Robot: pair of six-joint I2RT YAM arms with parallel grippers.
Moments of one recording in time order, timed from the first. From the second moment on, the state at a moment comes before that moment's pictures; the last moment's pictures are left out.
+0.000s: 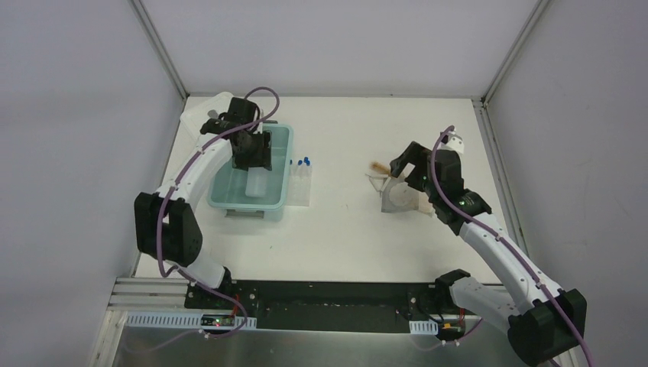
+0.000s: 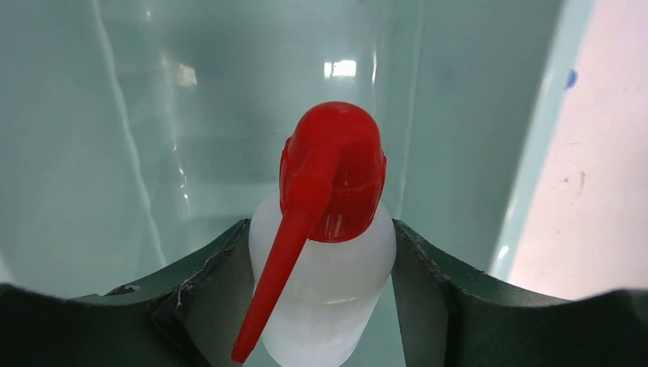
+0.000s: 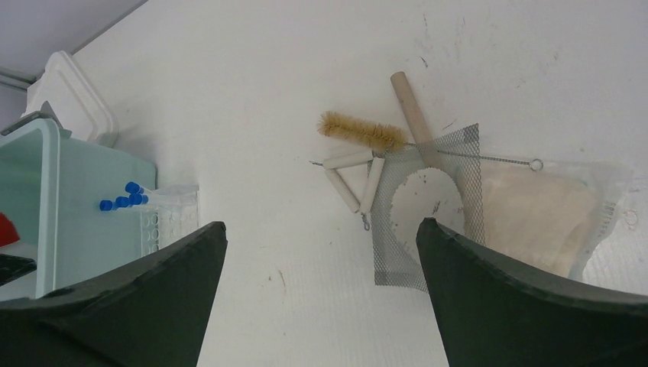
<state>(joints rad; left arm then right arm) -0.23 1.53 1.37 -0.87 0.00 -0.23 0.42 0.98 0.78 -0.31 0.24 0.67</state>
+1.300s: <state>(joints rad) -0.23 1.82 1.37 -0.81 0.05 -0.19 0.33 0.93 0.66 -0.29 0.29 0.68</state>
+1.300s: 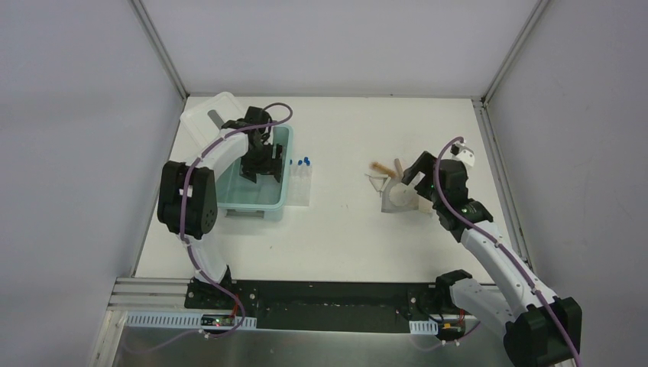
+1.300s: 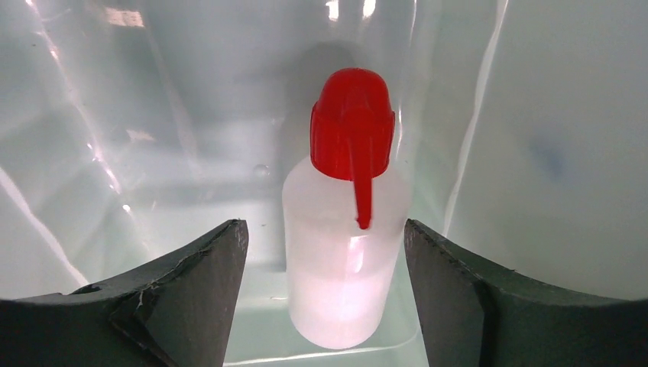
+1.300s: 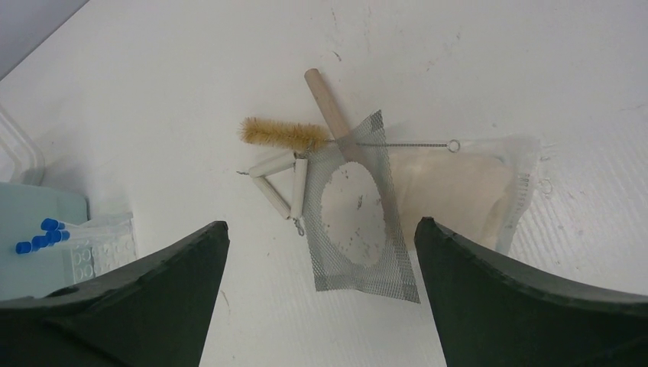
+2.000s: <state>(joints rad) -0.23 1.42 1.36 -0.78 -0.03 -0.20 0.07 1.05 0.59 -0.29 -0.05 0.70</state>
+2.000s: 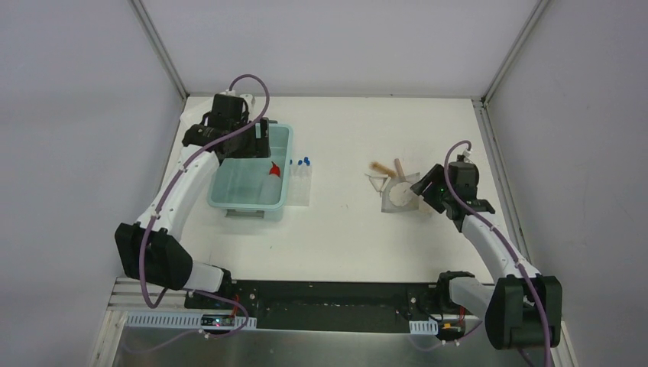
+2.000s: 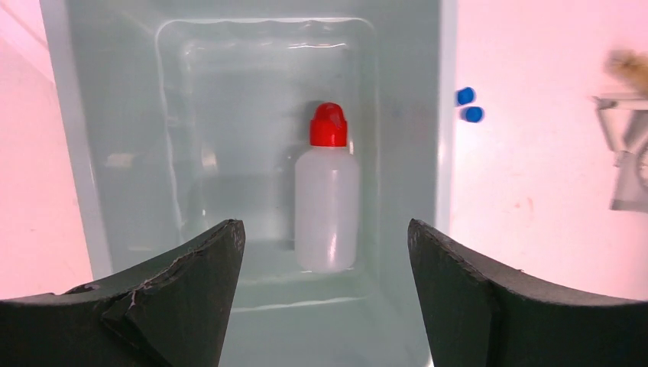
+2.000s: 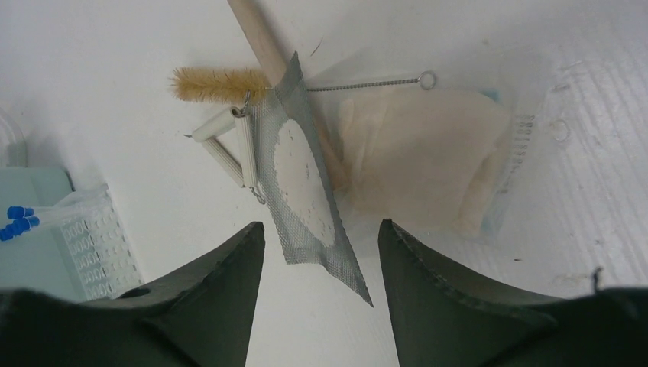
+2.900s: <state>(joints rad) -0.23 1.28 1.33 -0.77 0.11 -0.28 0.07 1.18 0.59 -0.22 -0.14 0.68</state>
